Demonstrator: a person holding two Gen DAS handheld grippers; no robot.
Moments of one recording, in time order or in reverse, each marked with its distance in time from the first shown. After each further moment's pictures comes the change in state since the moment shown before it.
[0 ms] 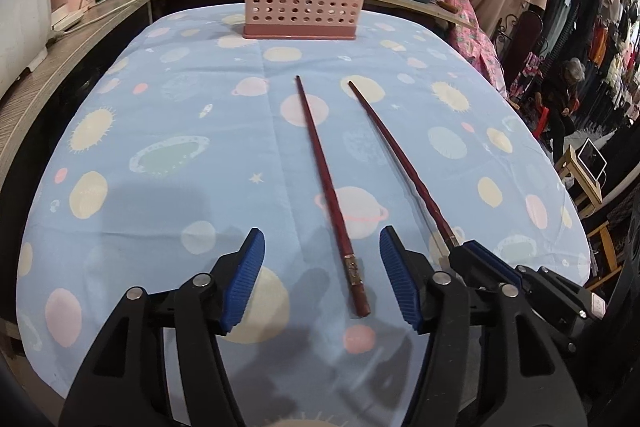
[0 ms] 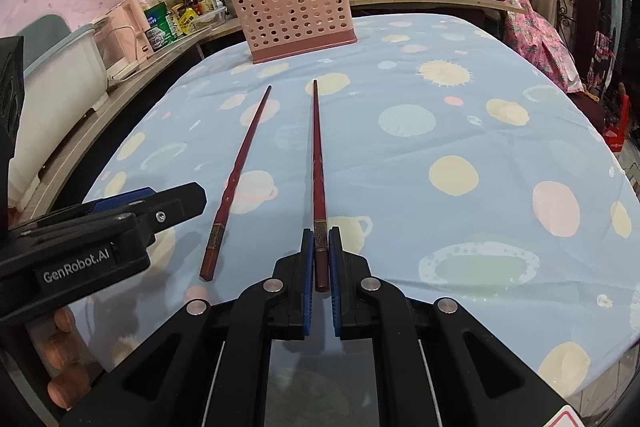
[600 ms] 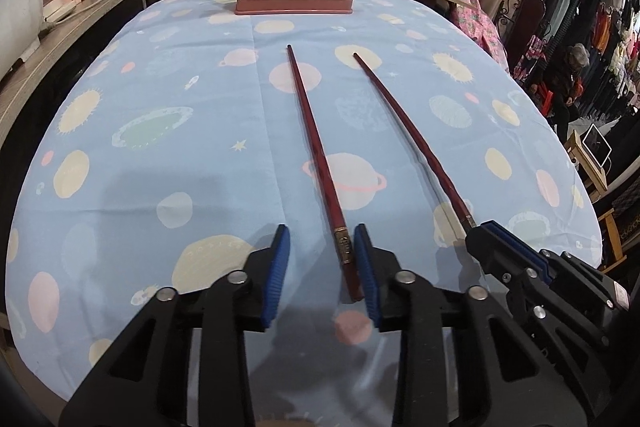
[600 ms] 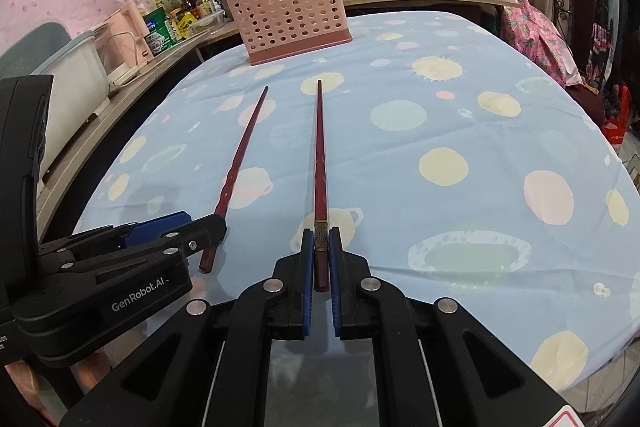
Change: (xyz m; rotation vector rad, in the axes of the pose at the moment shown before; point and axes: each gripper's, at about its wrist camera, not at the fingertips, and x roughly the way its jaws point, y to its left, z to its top) left arm 0.017 -0.005 -0.015 0.009 0.048 0.009; right arm -0.005 -0.006 -0.005 0.019 0.001 0.017
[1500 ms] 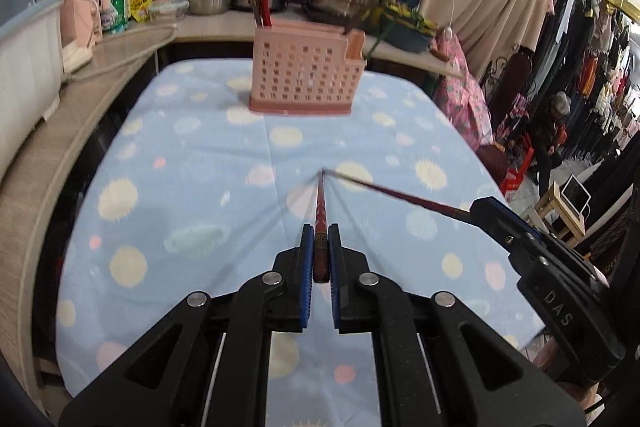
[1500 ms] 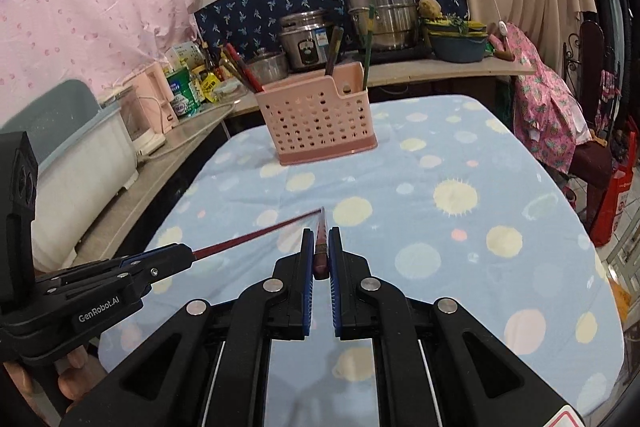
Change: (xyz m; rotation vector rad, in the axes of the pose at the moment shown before) left arm -0.088 0.023 0.083 -0.051 -0.179 -0.052; right arm -0.050 0.020 0.101 -0.024 -0.208 0.061
